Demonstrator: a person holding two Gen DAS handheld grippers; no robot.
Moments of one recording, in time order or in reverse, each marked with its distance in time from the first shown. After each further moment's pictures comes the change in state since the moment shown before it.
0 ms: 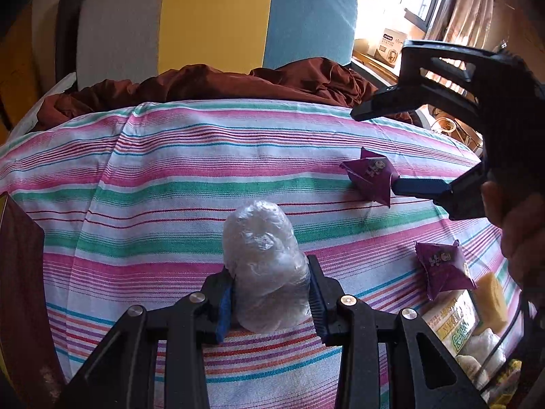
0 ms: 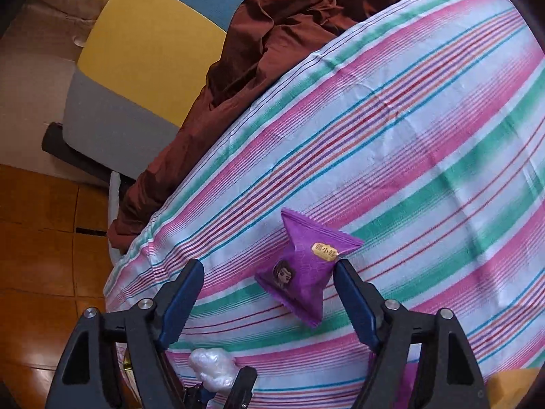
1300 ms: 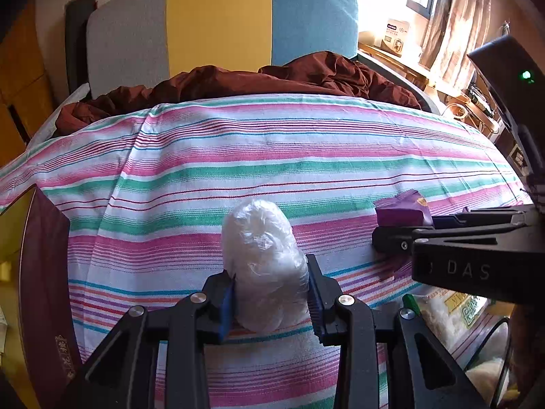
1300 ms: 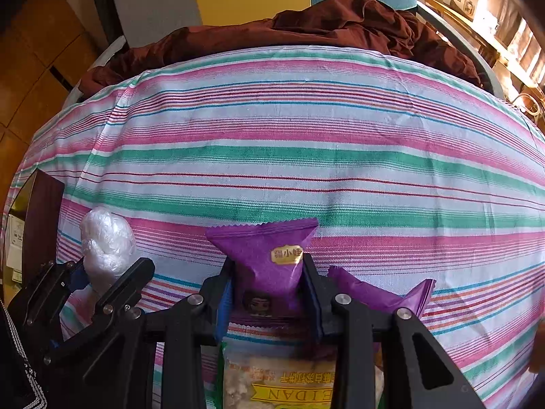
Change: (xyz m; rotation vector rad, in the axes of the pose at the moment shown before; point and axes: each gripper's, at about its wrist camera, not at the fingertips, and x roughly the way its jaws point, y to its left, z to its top) left arm -0.015 -0.008 -0.021 0.050 0.002 0.099; right arm -0.002 0.024 -0.106 -0.576 0.048 -0.300
